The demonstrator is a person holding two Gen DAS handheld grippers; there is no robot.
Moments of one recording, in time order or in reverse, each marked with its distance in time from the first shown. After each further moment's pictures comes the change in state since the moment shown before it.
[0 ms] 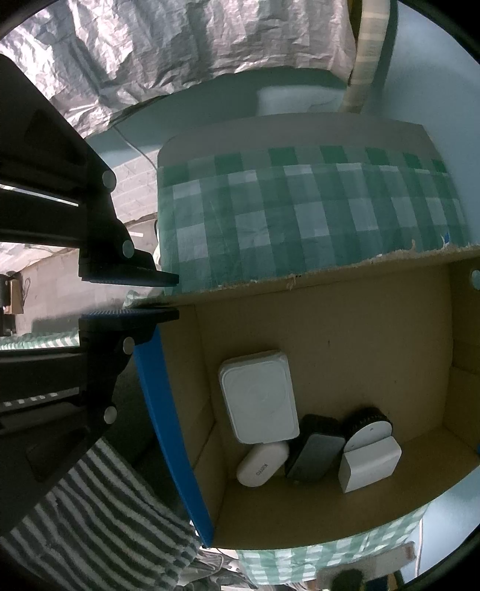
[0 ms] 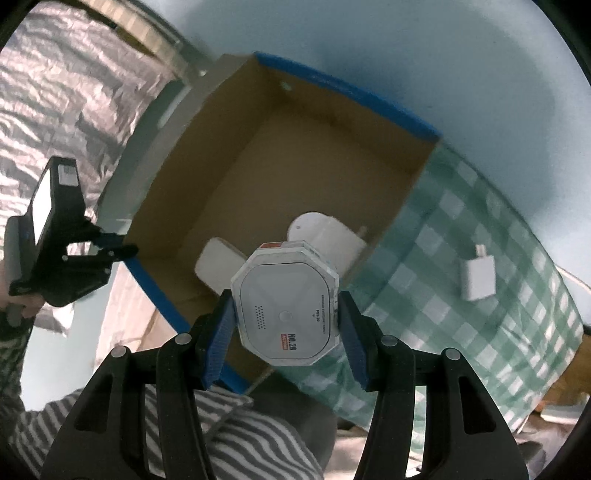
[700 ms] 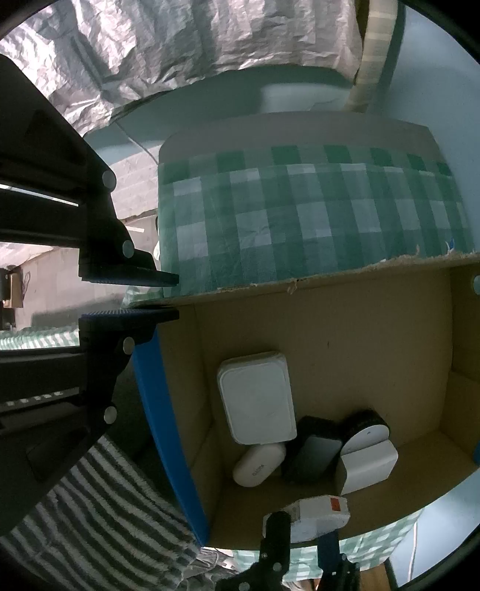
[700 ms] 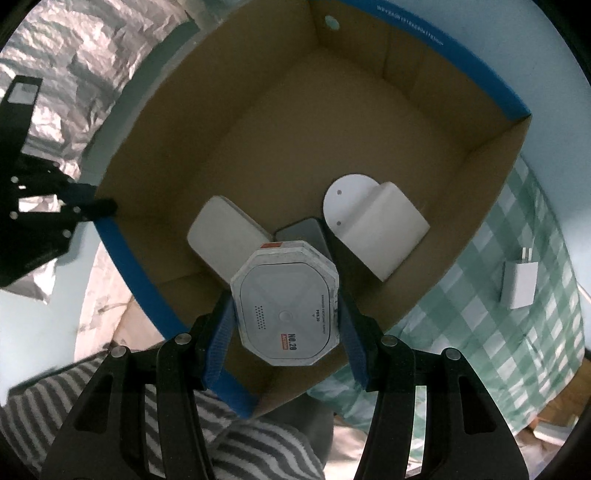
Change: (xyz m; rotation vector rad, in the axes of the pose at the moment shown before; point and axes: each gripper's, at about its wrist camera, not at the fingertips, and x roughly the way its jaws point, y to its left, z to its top) left arm 0.002 0.002 0.000 -0.017 -0.001 -0.016; right arm 0.069 0.030 -0.004 -0.079 0.122 -0.033
